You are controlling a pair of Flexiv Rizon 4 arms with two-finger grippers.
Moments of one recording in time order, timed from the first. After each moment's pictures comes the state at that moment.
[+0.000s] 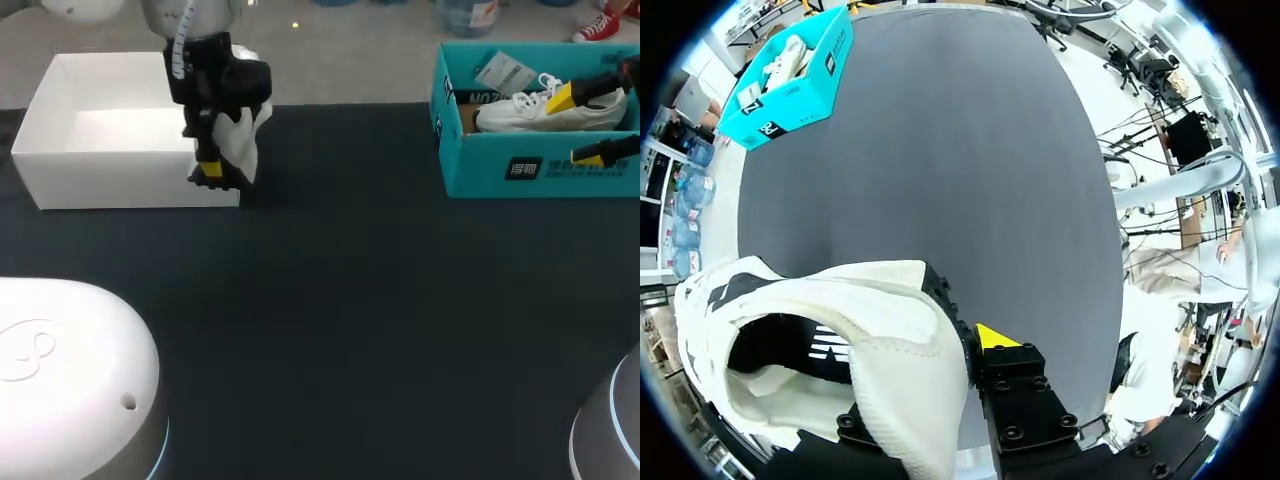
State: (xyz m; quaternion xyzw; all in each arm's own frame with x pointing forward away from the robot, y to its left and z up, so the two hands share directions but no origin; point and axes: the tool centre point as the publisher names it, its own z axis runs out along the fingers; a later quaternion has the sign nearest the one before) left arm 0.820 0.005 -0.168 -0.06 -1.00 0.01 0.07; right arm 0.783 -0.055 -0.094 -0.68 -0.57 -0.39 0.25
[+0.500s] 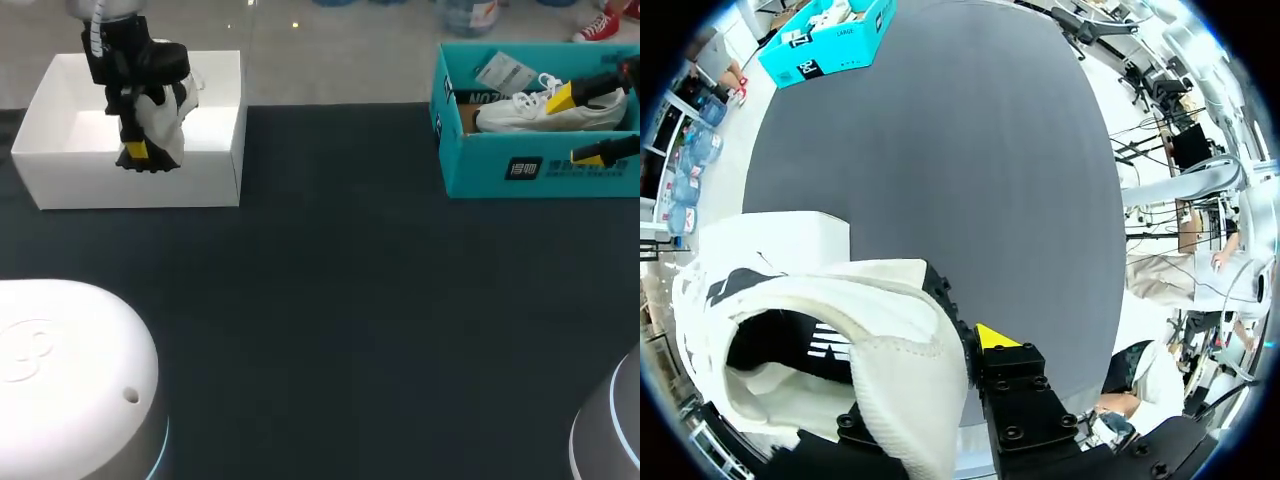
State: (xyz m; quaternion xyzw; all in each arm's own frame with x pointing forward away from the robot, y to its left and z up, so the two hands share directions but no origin) left arm 0.857 0.100 -0.176 0.00 -1.00 0.00 0.08; right arm 0.783 -0.055 -0.094 -0.68 -0.57 -0.39 0.25
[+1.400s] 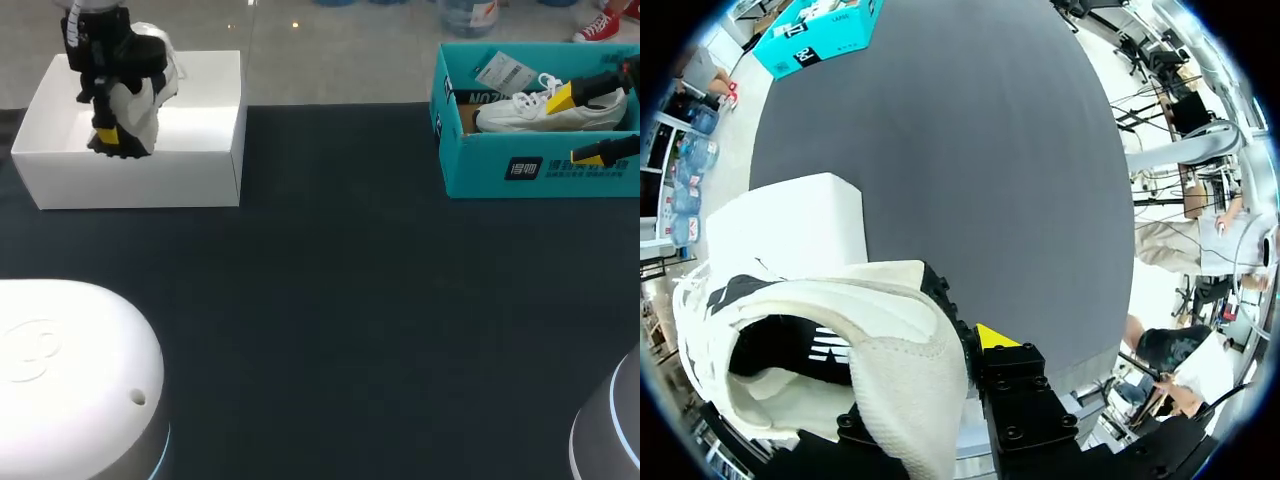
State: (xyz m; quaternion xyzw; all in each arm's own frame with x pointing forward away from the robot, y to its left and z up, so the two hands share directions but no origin) left arm 0.884 0.154 -0.170 -0.04 -1.00 -0.05 0.07; right arm 0.783 -0.055 -0.094 -0.68 -0.57 -0.39 0.25
